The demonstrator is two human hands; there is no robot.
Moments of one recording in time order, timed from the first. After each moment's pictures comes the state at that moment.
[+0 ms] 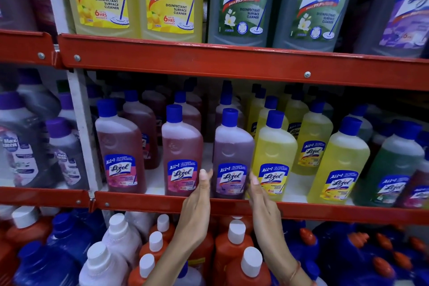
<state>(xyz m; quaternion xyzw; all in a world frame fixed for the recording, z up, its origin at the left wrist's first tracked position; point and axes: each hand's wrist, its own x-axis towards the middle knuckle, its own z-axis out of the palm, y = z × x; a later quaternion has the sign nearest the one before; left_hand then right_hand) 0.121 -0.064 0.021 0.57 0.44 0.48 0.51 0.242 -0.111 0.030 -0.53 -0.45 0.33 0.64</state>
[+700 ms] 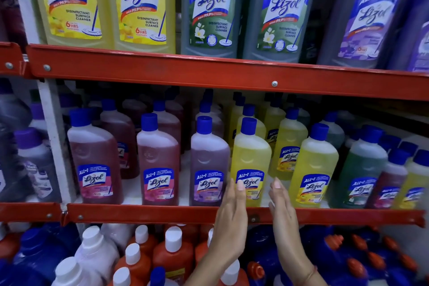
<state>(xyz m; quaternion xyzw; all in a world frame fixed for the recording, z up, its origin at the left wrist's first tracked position) 0.214 -0.110 0.041 0.63 0.39 0.48 0.47 0.323 -0.119 0.021 -0.57 -0.37 0.28 0.68</state>
